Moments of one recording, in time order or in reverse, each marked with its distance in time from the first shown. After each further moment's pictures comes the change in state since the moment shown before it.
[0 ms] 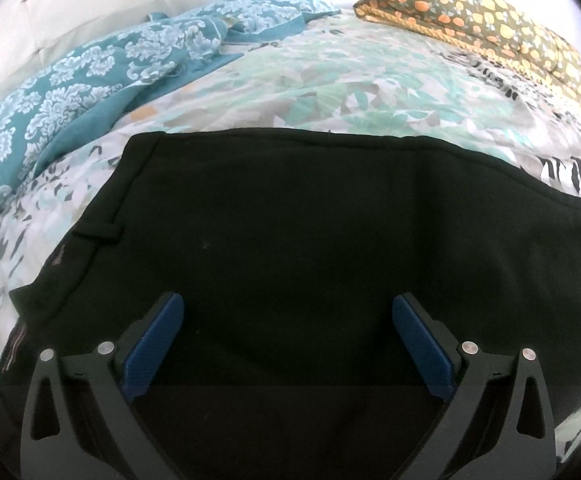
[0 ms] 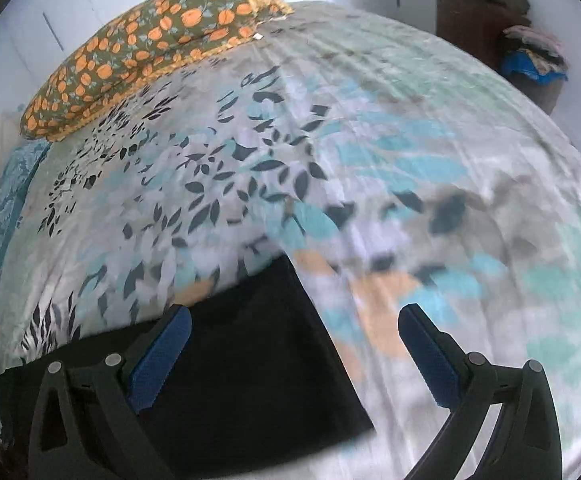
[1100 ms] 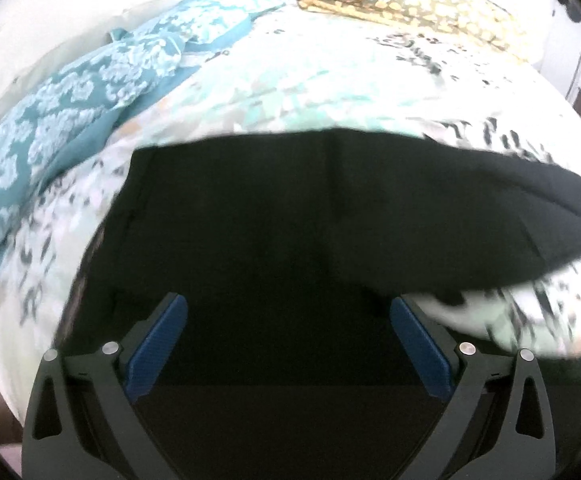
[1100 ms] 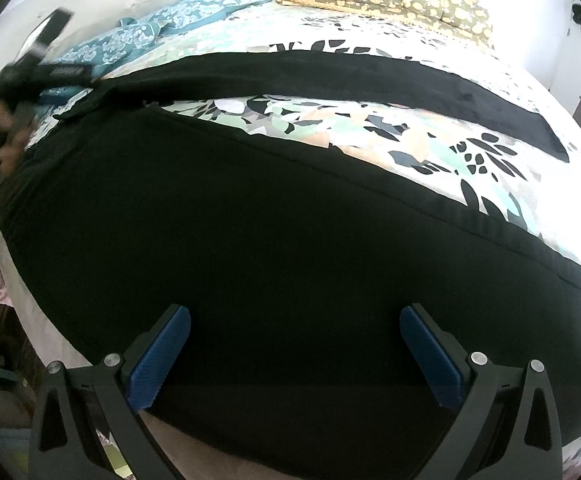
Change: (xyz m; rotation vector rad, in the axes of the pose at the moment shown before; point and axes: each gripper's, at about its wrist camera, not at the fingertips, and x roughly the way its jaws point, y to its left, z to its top) left arm -0.089 -0.008 -0.005 0.141 0.070 -0.104; right arm -0.156 0.229 -0.462 -0.577 0.029 0.142
